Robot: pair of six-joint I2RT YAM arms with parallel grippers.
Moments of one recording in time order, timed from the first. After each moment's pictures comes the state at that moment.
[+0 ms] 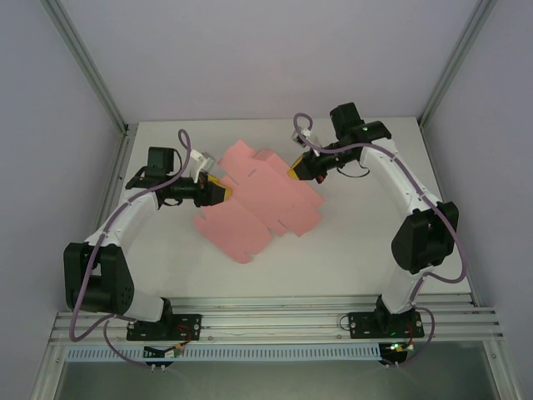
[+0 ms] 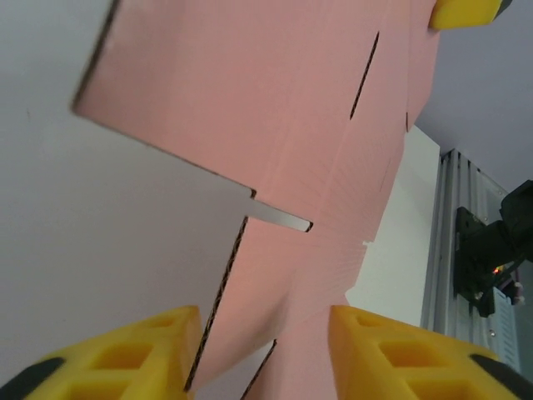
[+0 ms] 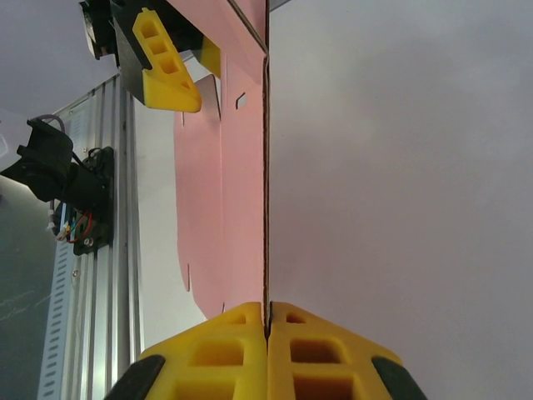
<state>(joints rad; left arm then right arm) -0.08 1.44 1.06 -0.50 1.01 0.30 0.35 1.77 1.74 -1.09 -0.91 -0.61</state>
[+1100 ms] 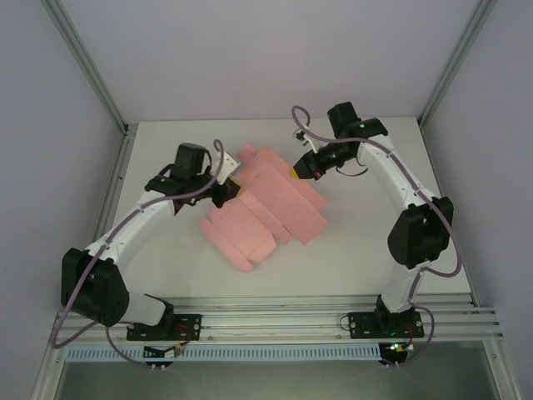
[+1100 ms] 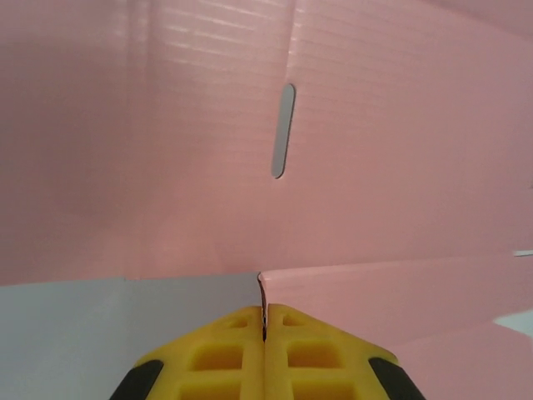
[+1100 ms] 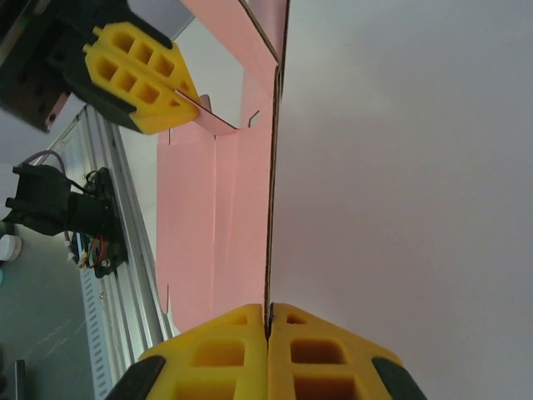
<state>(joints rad) -0.39 1.39 1.13 -0.50 0.40 0.33 0.36 1.82 1.79 -1.13 -0.82 -0.38</state>
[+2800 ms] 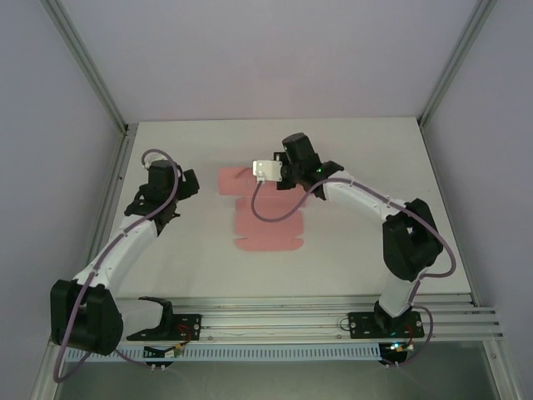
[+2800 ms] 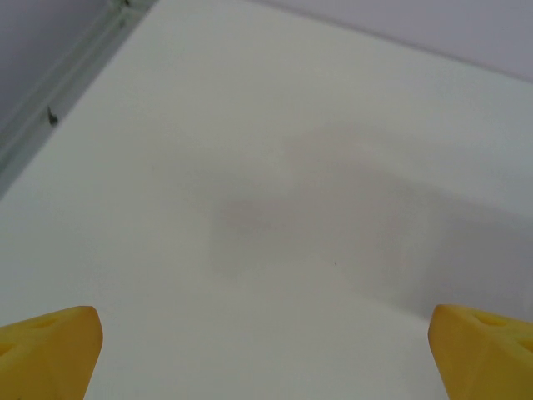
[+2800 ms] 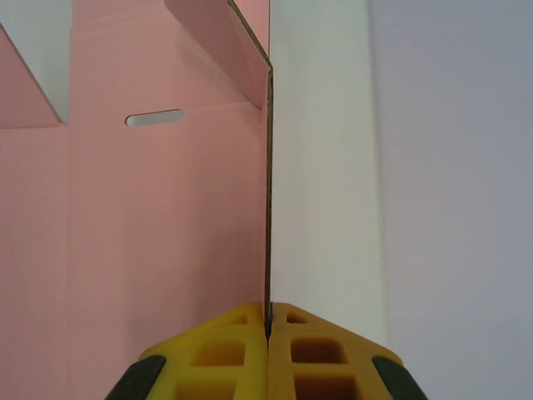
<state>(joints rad) -0.18 1.22 0.87 -0.31 -0.33 -0.40 0.64 1.77 1.35 -0.20 -0.06 -1.17</state>
